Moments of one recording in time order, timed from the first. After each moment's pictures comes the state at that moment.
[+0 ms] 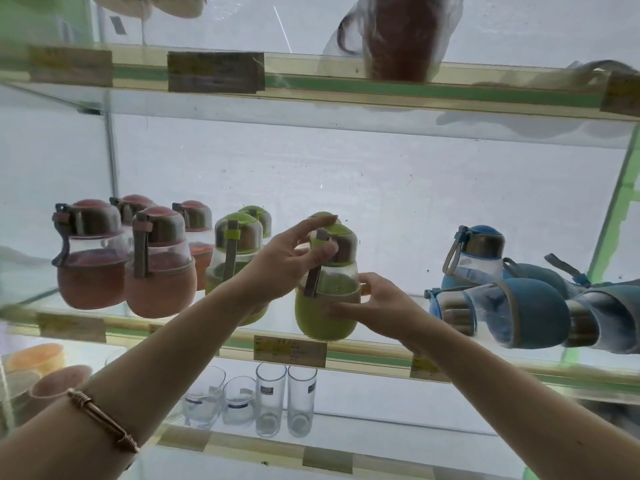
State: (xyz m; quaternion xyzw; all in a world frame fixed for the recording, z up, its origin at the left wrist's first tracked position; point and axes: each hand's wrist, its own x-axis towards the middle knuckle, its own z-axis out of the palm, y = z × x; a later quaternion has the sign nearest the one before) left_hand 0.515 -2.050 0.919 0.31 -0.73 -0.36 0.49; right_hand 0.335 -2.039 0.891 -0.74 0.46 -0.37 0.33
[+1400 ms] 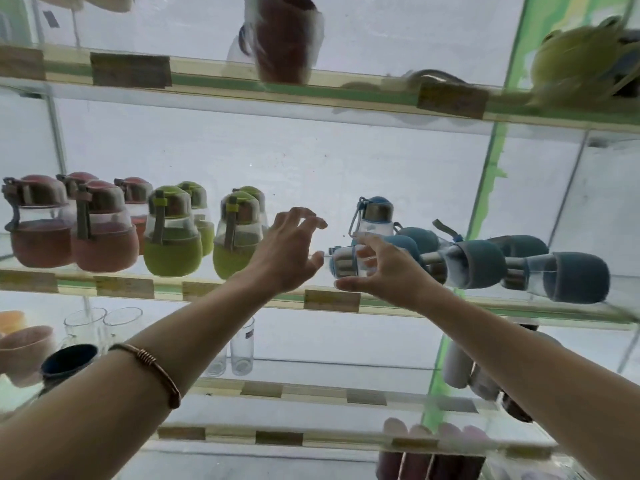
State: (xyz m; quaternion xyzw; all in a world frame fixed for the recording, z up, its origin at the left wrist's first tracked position) left_hand 0.388 -1.972 0.908 0.45 -0.81 0.09 0.37; right_hand 0.211 -1.930 0.912 -0.75 0.56 -0.34 0.11
